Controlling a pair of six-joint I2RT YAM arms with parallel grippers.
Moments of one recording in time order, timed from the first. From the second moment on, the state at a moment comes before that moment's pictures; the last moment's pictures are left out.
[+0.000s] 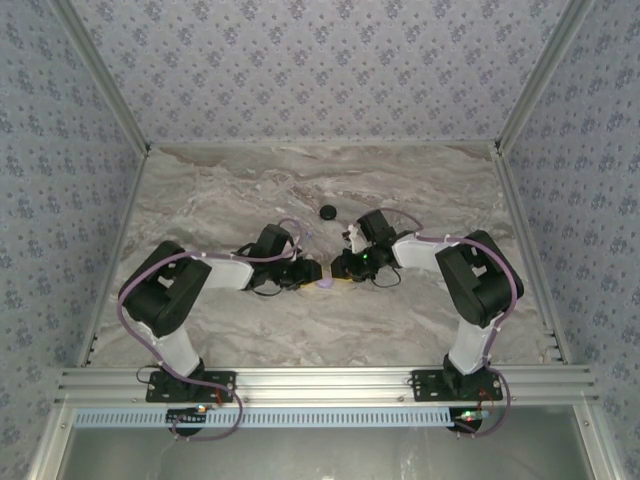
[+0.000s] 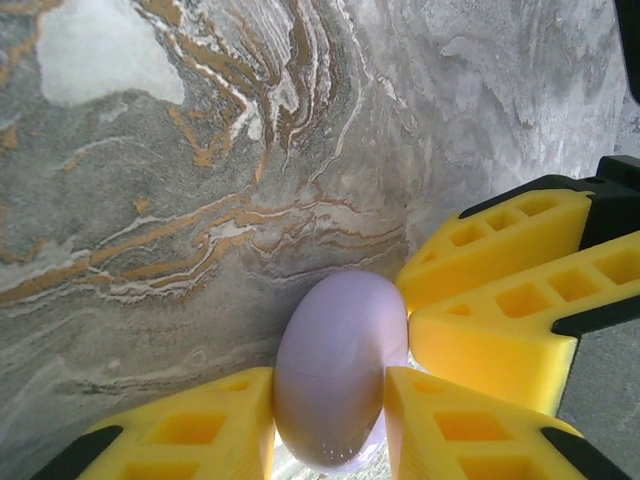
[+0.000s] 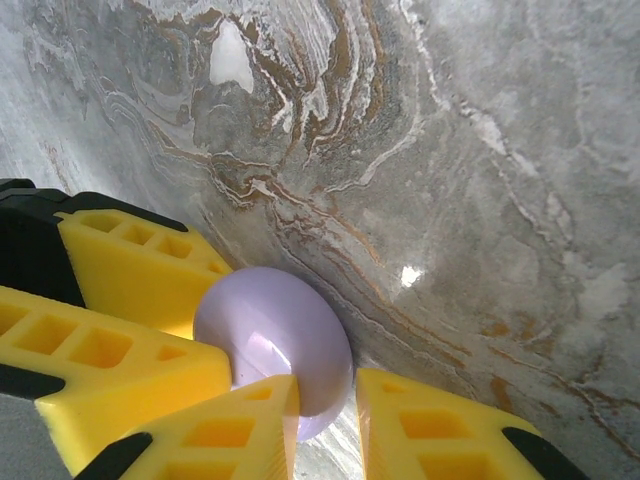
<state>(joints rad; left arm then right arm) -0.63 1.74 0.73 0.18 0.57 -0.86 0.53 1.80 0.91 -0.20 -0.63 0.53</state>
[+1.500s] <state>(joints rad) -0.64 1.76 0.73 0.23 0.61 -0.88 0.52 1.80 0.91 -0.18 -0.64 0.55</state>
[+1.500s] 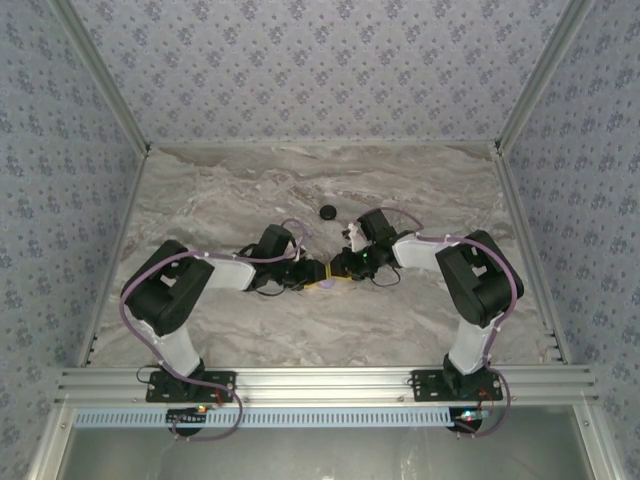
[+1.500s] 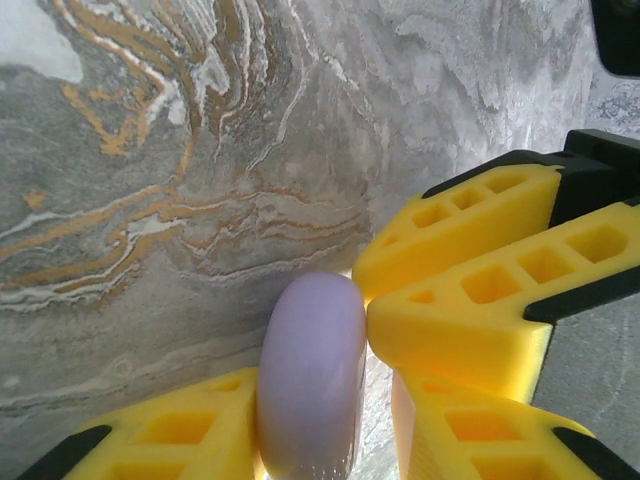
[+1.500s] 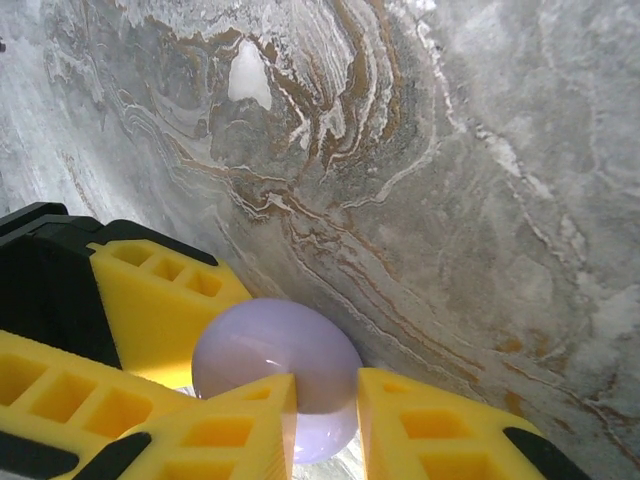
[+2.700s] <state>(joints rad) -0.54 1.46 0.86 0.09 0.69 -0.64 0.31 1.43 0.93 -0.28 -0.80 0.32</state>
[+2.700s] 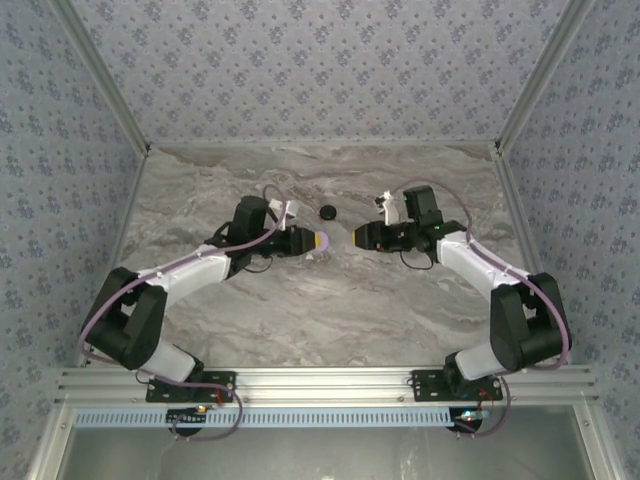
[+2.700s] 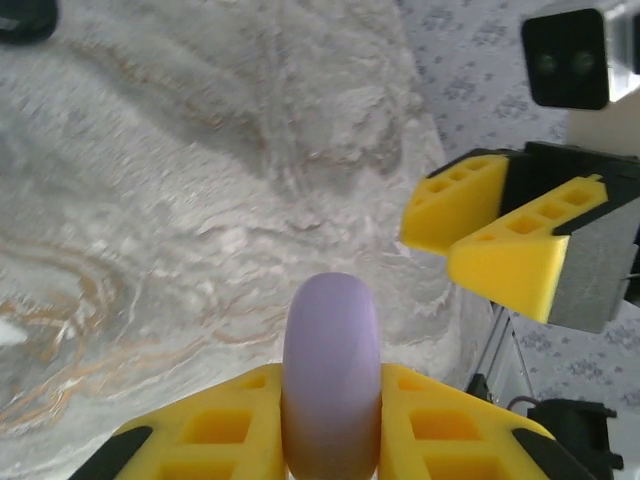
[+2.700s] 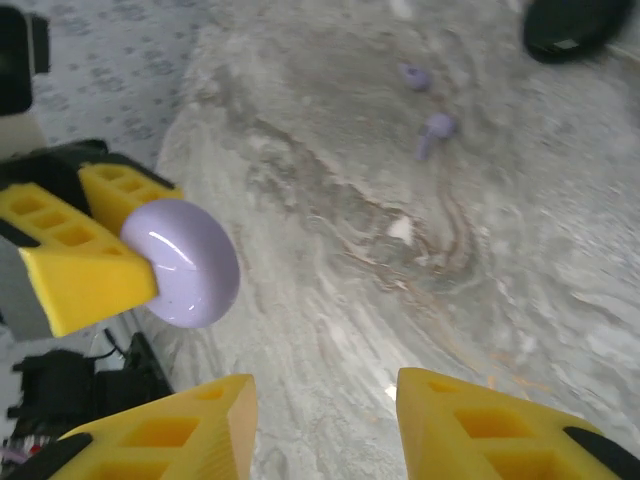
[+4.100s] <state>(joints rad) -0.57 1.40 0.97 0.04 0.92 -0.45 0.37 1.40 1.07 -0.30 -1.07 0.22</state>
